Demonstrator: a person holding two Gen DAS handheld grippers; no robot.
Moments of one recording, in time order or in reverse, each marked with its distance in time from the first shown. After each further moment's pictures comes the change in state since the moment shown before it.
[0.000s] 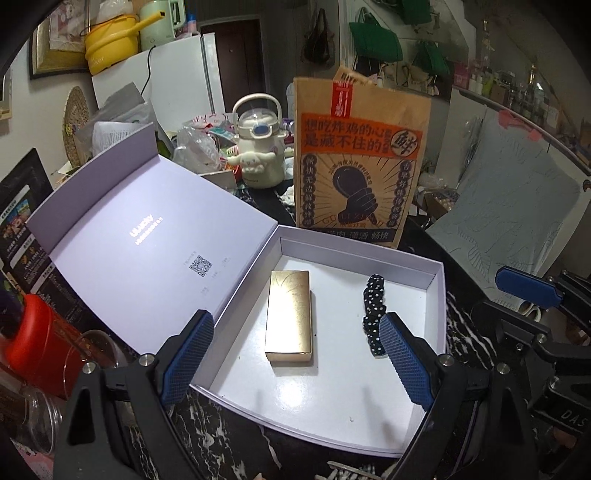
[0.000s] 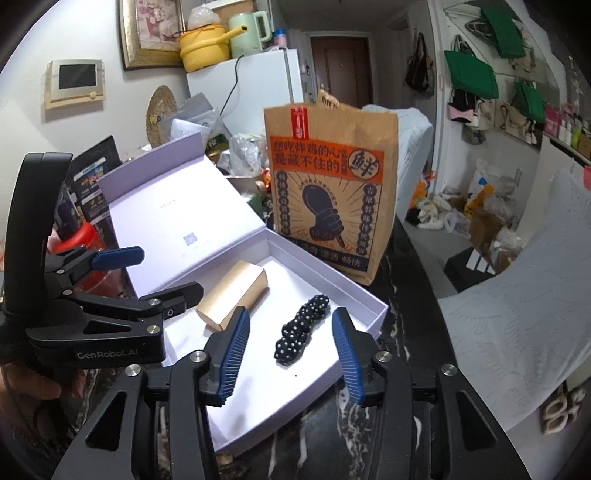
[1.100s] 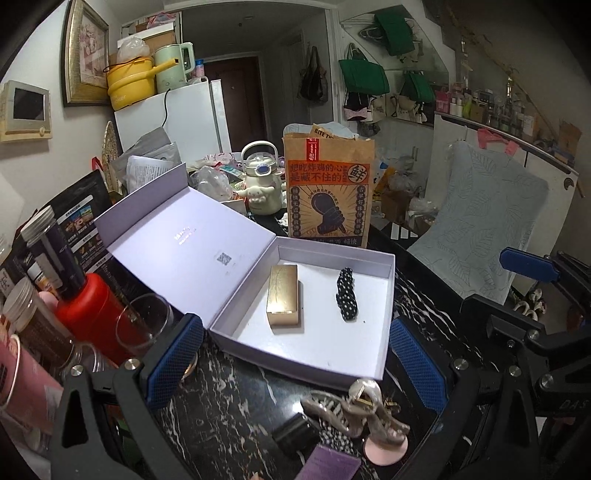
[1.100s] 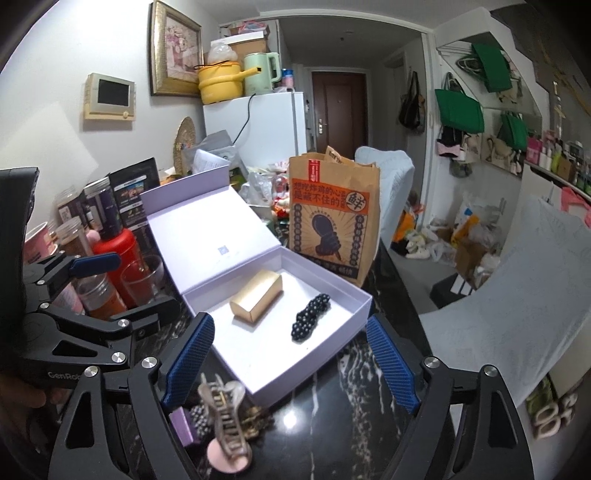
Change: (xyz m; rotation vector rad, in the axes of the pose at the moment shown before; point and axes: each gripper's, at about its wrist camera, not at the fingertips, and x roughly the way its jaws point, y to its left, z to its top) left arm -0.112 -0.016 -0.058 0.028 -0.140 0.014; right arm -0.106 0.034 -0.040 -0.038 -0.133 -0.037
